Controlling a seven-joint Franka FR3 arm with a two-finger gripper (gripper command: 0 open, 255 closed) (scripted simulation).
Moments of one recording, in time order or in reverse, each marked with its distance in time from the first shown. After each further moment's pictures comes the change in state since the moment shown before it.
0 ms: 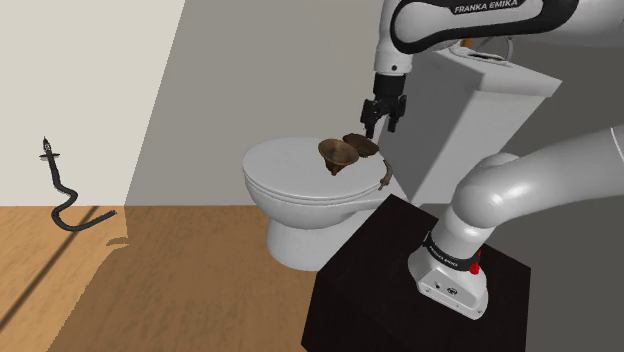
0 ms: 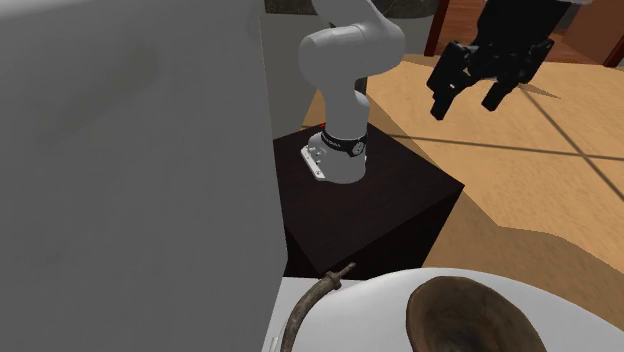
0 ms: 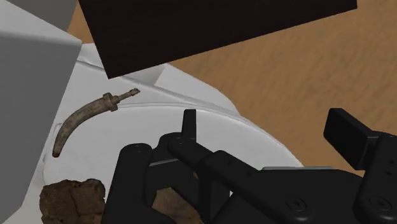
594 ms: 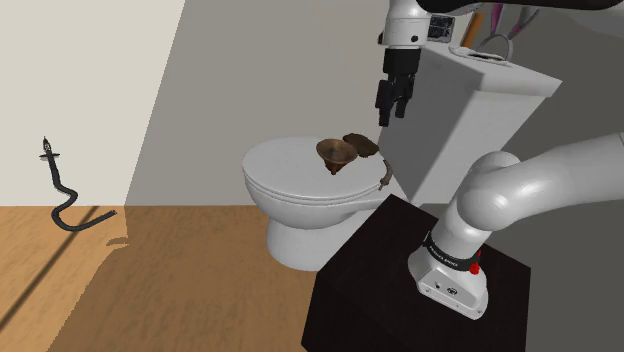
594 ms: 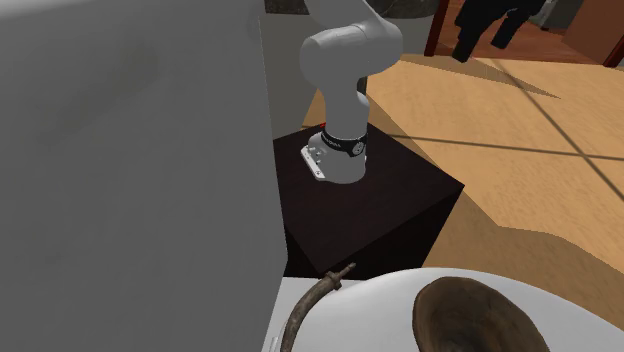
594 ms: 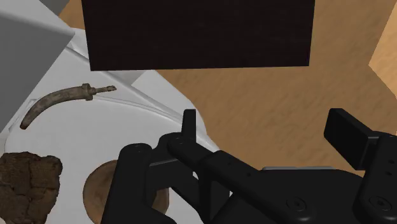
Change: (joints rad) arm 0.110 -0.081 0.023 0.128 0.037 -0.236 -0.125
